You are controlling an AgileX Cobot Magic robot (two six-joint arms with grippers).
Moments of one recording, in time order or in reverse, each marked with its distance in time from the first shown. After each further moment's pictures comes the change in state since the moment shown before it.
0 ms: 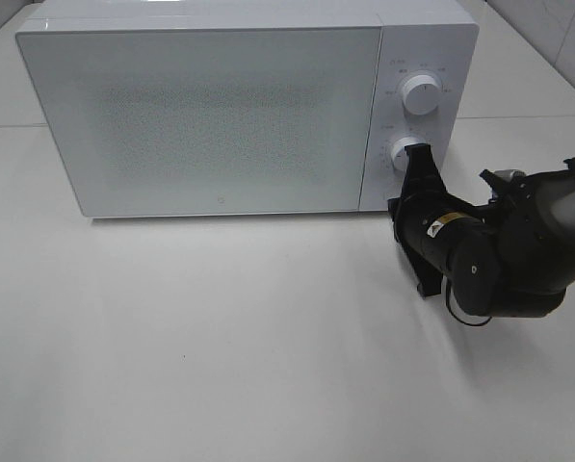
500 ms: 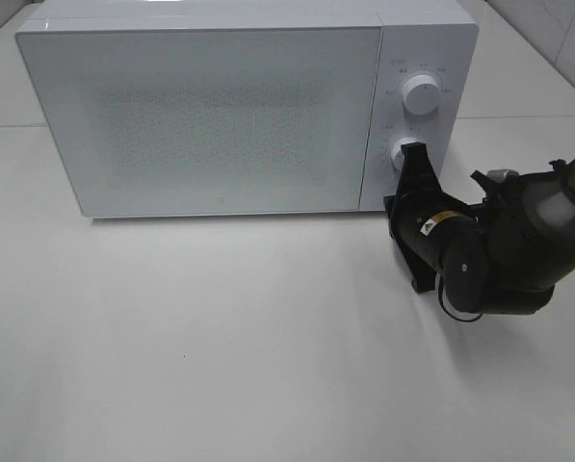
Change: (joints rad) left arm 0.000 0.000 0.000 0.000 0.000 0.000; right arm 0.000 0.037 -0.035 0.003 -0.019 0.008
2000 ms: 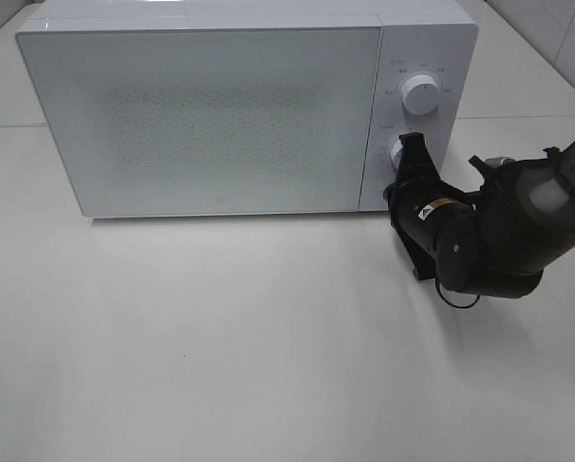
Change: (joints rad) left arm 0.000 0.000 0.000 0.000 0.000 0.000; right arm -0.020 0.005 -0.066 0.055 0.041 -0.086
